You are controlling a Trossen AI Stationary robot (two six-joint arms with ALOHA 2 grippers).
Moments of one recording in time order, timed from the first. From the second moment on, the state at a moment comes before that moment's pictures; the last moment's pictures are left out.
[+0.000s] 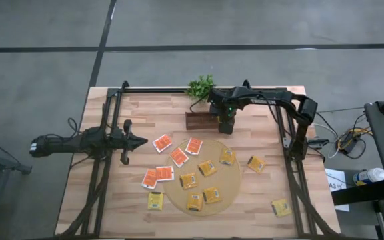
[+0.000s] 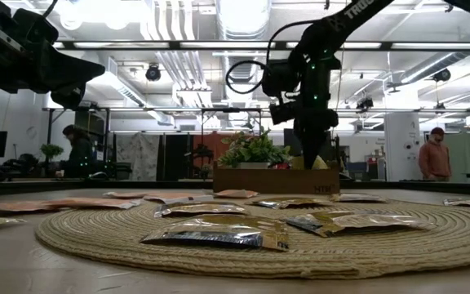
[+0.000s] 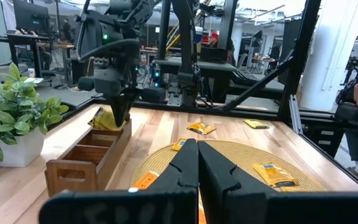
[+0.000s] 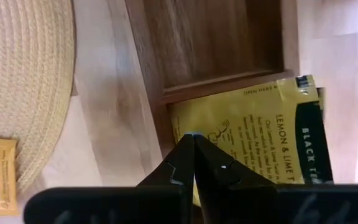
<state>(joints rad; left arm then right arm) 0.00 0.05 0.01 0.03 -0.05 -0.09 -0.45 1.87 1.35 -0.90 0.00 -0.28</state>
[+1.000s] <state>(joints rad) 0.00 0.05 0.01 0.03 -0.05 -0.09 -0.44 1.81 1.33 -0.89 0.16 -0.27</state>
